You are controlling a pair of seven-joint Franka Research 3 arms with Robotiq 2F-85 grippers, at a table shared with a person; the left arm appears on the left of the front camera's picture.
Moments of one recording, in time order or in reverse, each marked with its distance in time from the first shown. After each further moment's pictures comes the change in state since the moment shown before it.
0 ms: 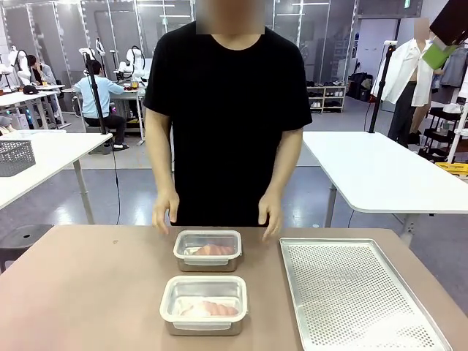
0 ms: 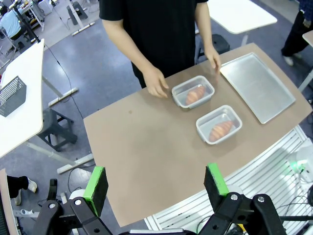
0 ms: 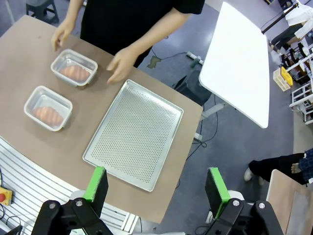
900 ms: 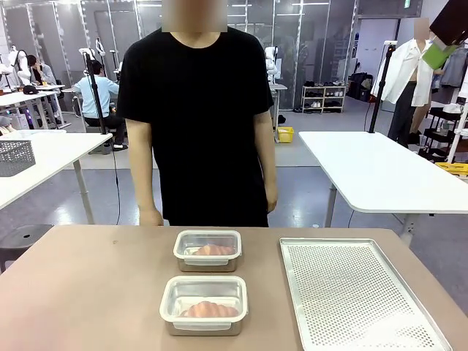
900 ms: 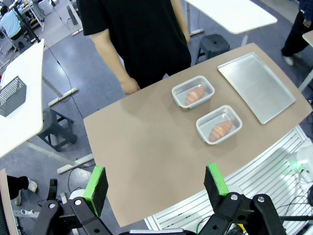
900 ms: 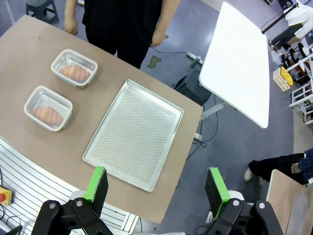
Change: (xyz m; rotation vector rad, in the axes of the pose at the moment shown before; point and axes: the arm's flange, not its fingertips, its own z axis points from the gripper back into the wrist) left arm 0.000 0.000 0.000 0.000 0.000 0.000; right arm 0.000 0.000 0.000 0.000 0.000 0.000
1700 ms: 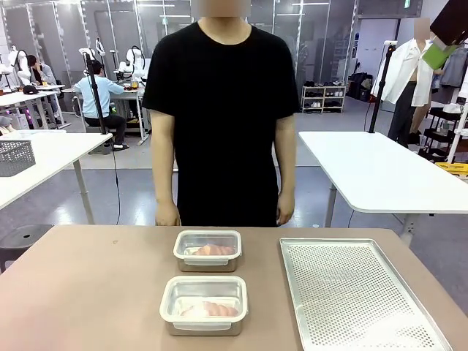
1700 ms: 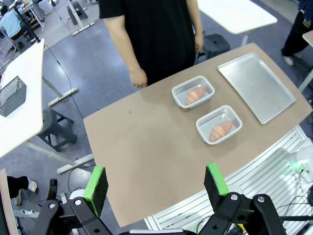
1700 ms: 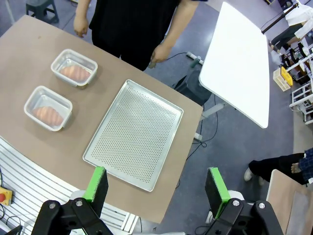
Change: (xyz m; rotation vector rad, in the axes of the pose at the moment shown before) left arm 0.000 0.000 0.000 0.000 0.000 0.000; right arm 0.000 0.000 0.000 0.000 0.000 0.000
